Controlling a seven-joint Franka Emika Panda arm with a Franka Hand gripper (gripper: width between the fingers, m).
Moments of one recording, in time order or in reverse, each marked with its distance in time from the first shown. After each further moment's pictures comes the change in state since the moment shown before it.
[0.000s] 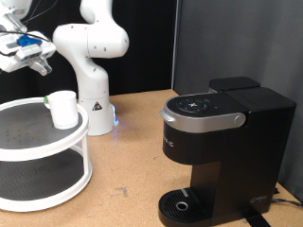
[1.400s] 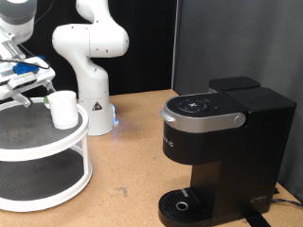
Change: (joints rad) arm 0.111 0.160 -0.129 -0.057 0.084 0.270 -0.128
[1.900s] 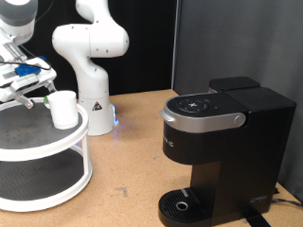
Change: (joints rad) arm 0.006 0.011 0.000 -0.002 0.000 -0.011 -0.001
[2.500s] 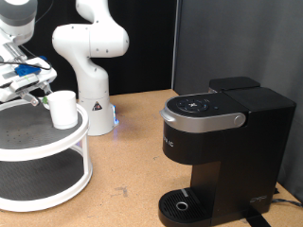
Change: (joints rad) arm 0.000 0.001 0.001 0.000 0.014 0.000 0.004
